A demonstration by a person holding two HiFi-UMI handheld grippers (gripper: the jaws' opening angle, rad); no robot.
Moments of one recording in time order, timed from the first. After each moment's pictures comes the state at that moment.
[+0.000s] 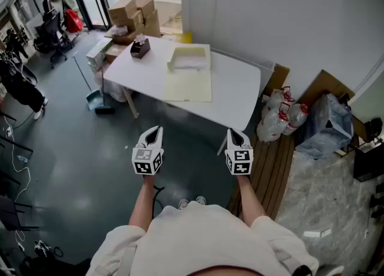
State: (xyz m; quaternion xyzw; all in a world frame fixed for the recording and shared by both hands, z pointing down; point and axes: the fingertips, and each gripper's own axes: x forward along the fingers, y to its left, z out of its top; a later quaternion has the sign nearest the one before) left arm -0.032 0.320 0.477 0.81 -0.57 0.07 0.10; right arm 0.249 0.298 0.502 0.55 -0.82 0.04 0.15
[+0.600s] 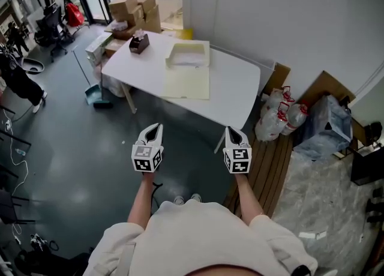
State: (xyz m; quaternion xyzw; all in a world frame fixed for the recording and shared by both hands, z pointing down) left arm -0.010 0.312 0.487 0.81 -0.58 0.07 0.11; right arm 0.262 0.288 0.507 0.53 -0.83 0.05 0.14
